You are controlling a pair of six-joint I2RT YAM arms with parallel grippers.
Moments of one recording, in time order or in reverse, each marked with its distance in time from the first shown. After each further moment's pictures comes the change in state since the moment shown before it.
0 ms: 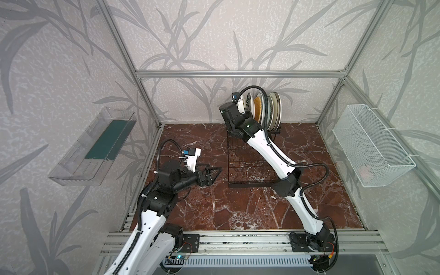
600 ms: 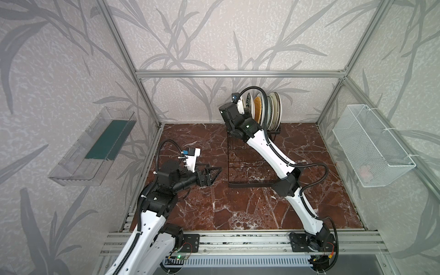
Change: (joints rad) left arm 0.006 -0.007 0.000 0.006 0.011 -0.006; right arm -0.004 0.003 0.000 -0.001 -0.026 0.021
